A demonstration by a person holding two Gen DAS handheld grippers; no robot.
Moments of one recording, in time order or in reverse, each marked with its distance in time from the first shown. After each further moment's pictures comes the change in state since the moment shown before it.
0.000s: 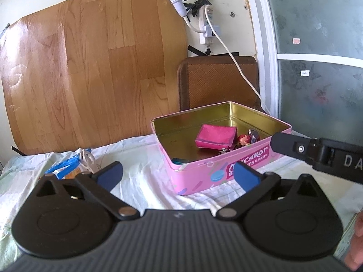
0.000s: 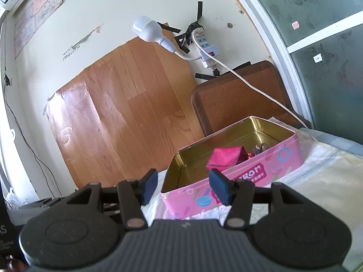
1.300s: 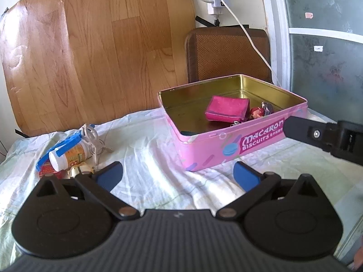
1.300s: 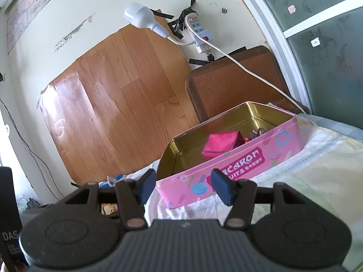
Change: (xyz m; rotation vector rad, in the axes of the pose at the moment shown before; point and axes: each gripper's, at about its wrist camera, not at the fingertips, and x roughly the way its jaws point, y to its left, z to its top) left arm 0.025 0.003 -0.015 0.007 0.132 0.043; right arm 0.016 -0.006 -0.011 0.022 0.060 -0.023
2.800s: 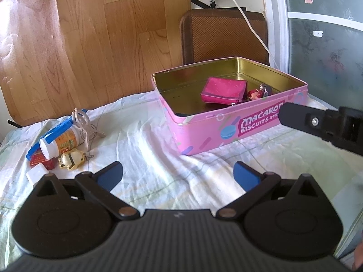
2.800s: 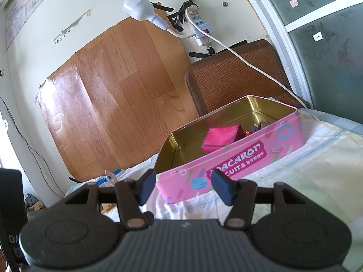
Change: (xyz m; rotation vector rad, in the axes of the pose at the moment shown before) left arm 0.017 -0.001 -0.007 0.012 0.087 -0.032; right arm 0.009 0.000 -0.005 -0.004 0.026 -0.006
